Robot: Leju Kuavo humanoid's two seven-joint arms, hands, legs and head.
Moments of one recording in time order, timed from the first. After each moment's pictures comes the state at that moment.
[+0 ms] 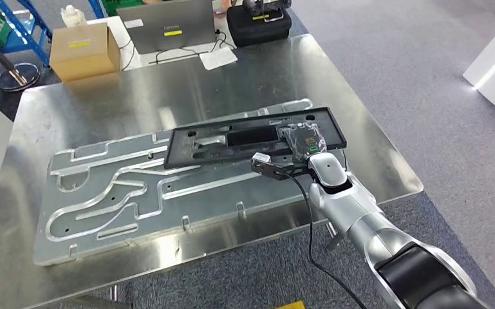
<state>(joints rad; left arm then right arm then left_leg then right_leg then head) -0.09 0.00 -1.37 -0.13 0.97 0.20 -0.22 -0.79 -0.05 0.56 -0.72 1.18 -0.19 0.08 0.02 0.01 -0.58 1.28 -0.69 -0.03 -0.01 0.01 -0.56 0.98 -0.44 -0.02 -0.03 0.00</state>
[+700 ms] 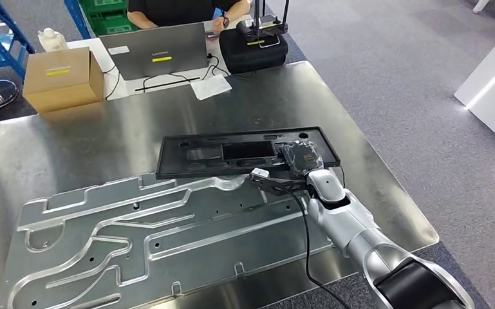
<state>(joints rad) -0.09 -0.01 -1.37 -0.14 1.02 0.20 -0.26 -0.71 -0.06 0.54 -0.74 1.13 -0.20 0.05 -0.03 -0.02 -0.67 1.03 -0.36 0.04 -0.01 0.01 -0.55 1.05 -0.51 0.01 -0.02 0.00</state>
